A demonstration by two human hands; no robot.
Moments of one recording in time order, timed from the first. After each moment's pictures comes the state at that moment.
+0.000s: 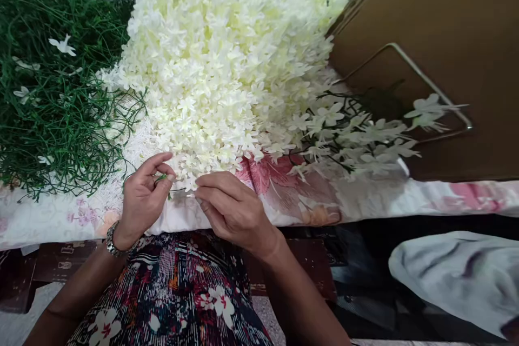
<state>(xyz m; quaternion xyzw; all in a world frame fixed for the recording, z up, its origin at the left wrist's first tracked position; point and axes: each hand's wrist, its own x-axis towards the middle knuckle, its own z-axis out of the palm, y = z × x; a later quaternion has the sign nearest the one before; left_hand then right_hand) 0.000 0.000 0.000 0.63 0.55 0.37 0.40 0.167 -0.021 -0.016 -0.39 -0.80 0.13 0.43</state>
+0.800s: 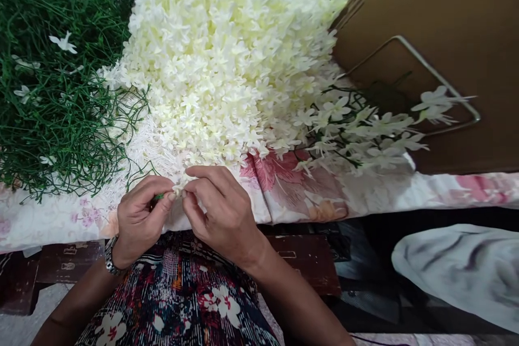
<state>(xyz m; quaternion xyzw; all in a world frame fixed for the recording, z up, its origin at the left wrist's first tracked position) -0.012 -0.021 0.010 0.72 0.47 0.40 0.31 0.129 -0.024 0.007 -0.49 -0.76 0.12 0.41</state>
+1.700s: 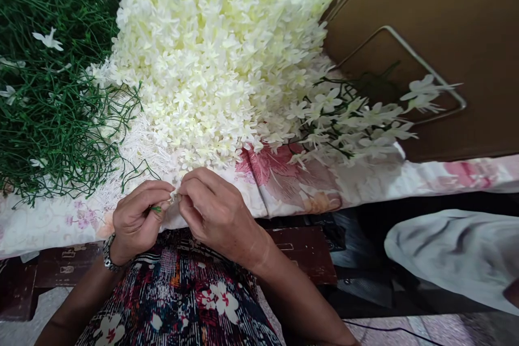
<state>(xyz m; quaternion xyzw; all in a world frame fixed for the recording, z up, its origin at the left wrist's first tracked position) -0.021 -0.022 0.000 0.77 0.38 0.41 0.32 0.135 -0.026 0.010 -0.46 -0.79 0.18 0.38</state>
